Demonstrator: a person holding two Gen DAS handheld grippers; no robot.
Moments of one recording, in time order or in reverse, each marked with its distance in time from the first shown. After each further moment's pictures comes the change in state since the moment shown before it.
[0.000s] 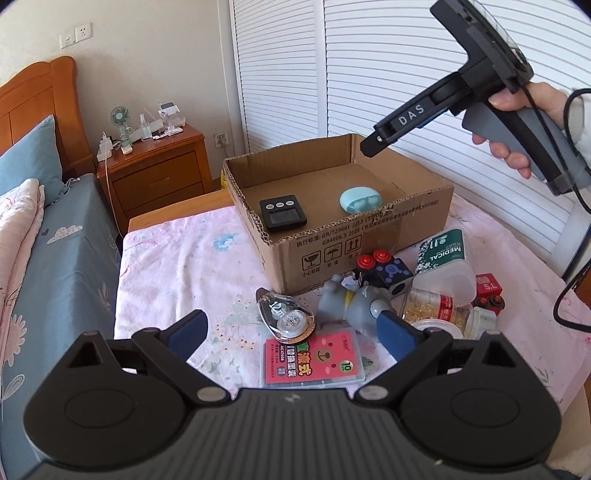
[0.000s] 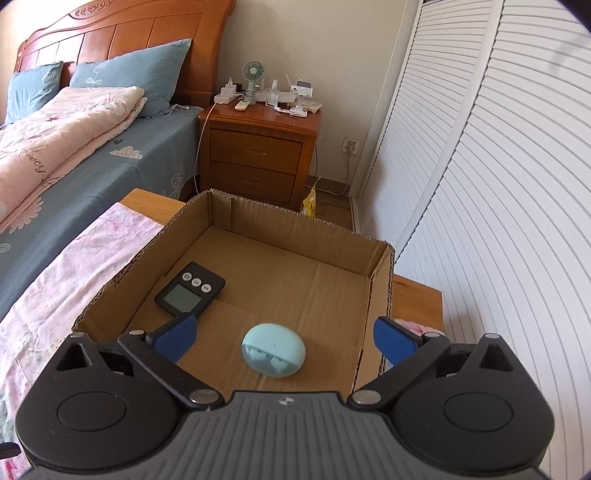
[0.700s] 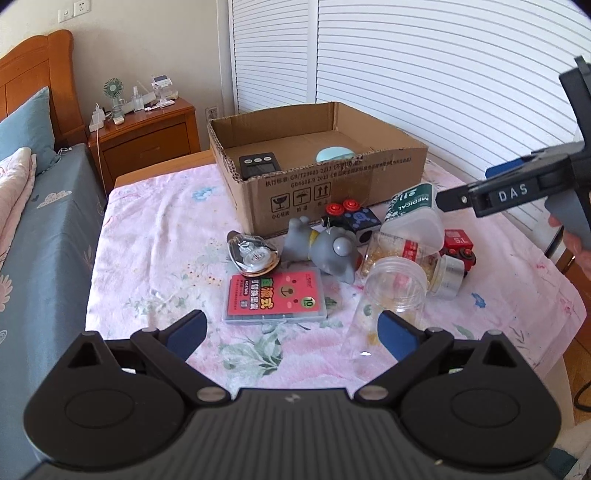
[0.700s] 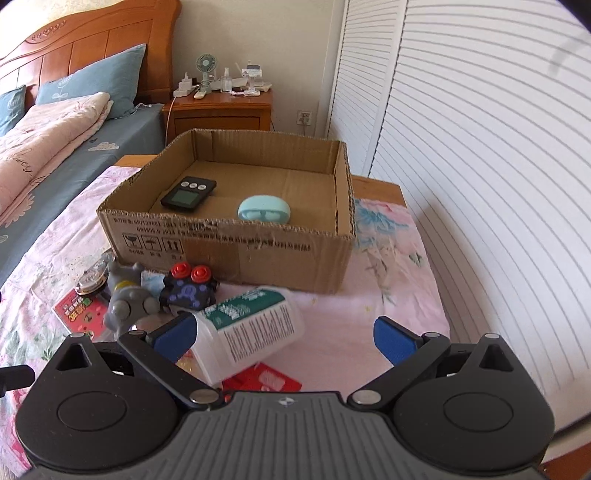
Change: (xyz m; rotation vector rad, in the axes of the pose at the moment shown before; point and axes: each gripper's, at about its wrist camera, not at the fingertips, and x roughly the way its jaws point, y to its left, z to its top) left arm -0.010 -0.019 -0.040 -0.035 0.067 -0.051; right arm -0.064 0.017 -0.142 0.195 0.015 -0.073
